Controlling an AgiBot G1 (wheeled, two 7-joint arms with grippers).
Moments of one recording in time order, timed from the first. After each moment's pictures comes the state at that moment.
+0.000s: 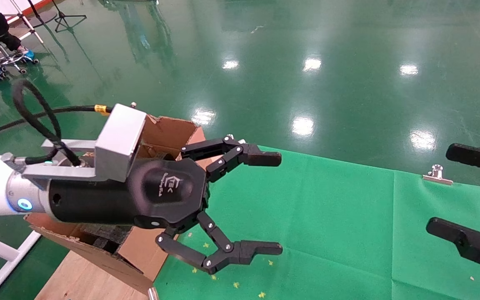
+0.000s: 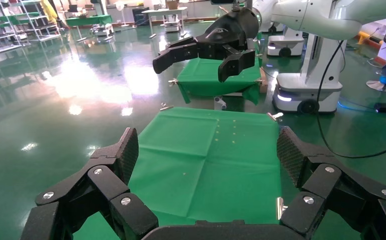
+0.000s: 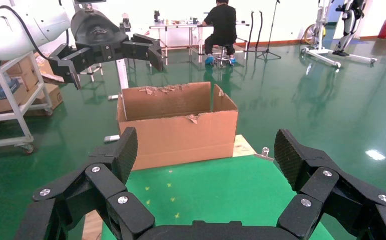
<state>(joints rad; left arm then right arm) -1.07 0.61 0.27 -1.29 0.72 1.50 -0.19 1.04 -0.55 -0.34 1.19 -0.65 -1.40 0.14</state>
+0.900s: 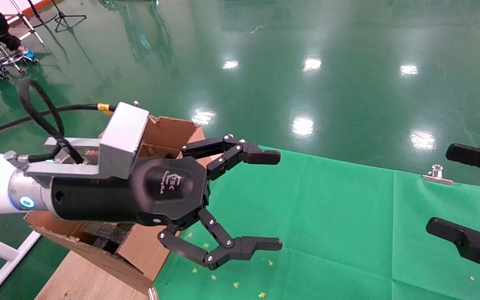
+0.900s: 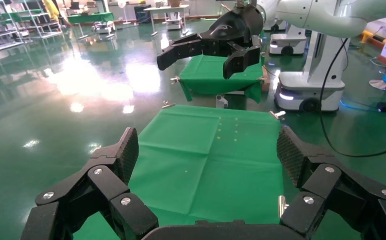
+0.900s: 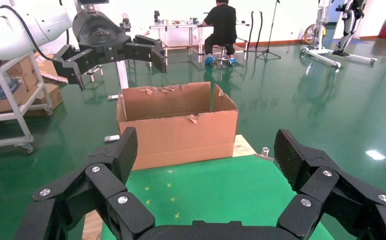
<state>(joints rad) -1.08 0.61 0.28 -1.28 0.73 1.49 -0.19 1.04 -0.55 -0.34 1.19 -0.65 -1.40 0.14</state>
